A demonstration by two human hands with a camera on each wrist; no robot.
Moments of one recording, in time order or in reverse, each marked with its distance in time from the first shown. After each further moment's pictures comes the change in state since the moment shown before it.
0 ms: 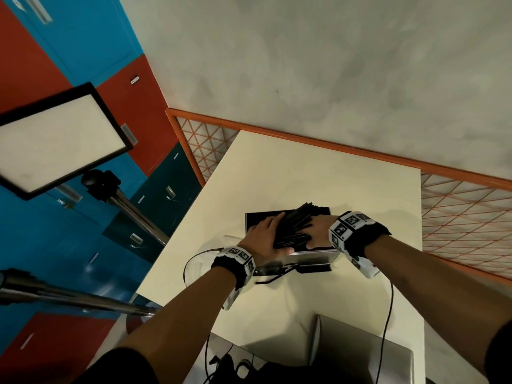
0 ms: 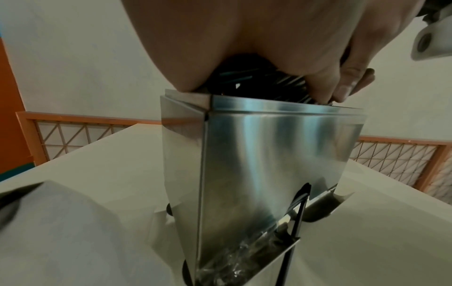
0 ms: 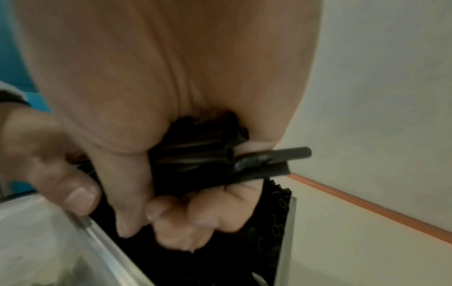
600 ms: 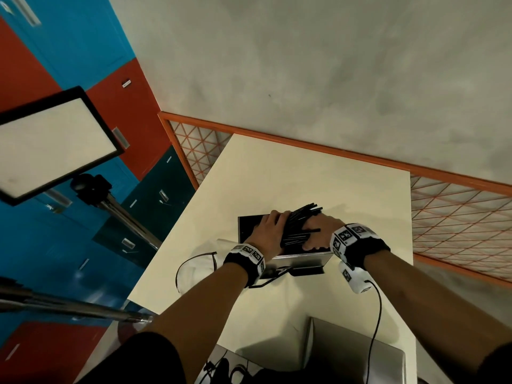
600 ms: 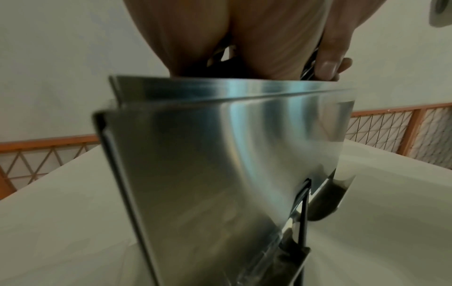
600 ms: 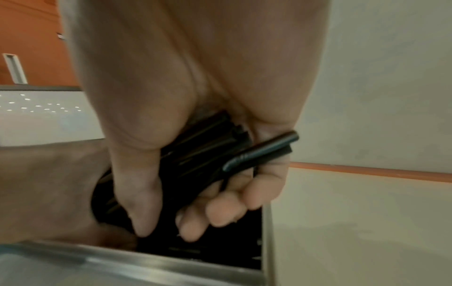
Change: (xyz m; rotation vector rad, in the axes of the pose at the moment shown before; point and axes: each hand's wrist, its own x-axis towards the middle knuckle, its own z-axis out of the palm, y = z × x) left_hand 0.032 0.026 0.012 0.135 0.054 0.032; right_hand -0.028 0.006 -0.005 0.502 0.076 0.323
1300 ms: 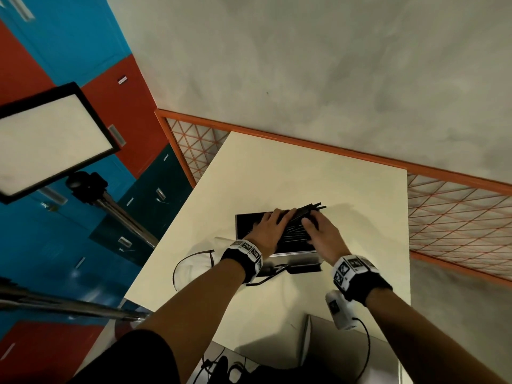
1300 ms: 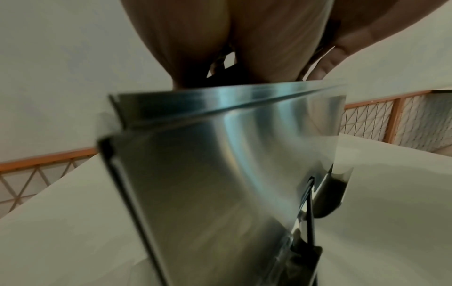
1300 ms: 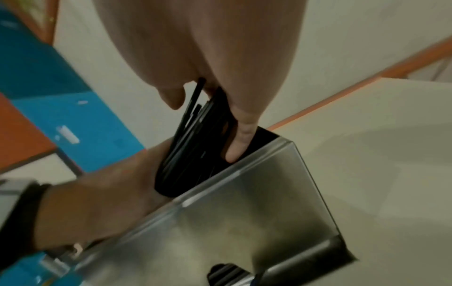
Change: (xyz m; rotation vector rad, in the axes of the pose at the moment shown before) left_hand -0.005 0.008 -0.012 0.106 -0.073 0.065; right_hand 0.000 0.016 0.064 0.824 0.509 0.062
